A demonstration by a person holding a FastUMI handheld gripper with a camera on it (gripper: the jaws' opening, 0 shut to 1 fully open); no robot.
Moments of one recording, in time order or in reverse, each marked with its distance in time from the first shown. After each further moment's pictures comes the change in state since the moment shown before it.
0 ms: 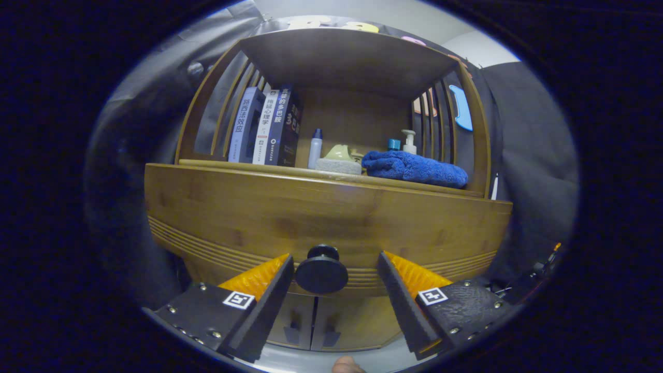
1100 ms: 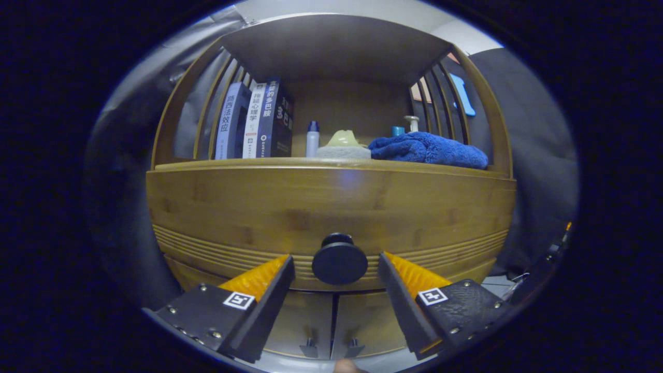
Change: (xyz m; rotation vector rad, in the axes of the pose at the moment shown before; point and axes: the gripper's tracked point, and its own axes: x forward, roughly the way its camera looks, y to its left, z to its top) arm 0.051 0.020 -0.008 0.054 -0.017 -0.003
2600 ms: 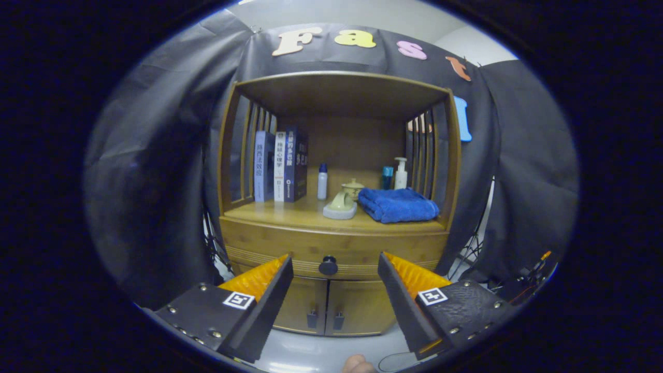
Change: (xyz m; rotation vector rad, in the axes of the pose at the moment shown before) arm -0.197 -0.031 0.159 -0.026 0.040 0.083
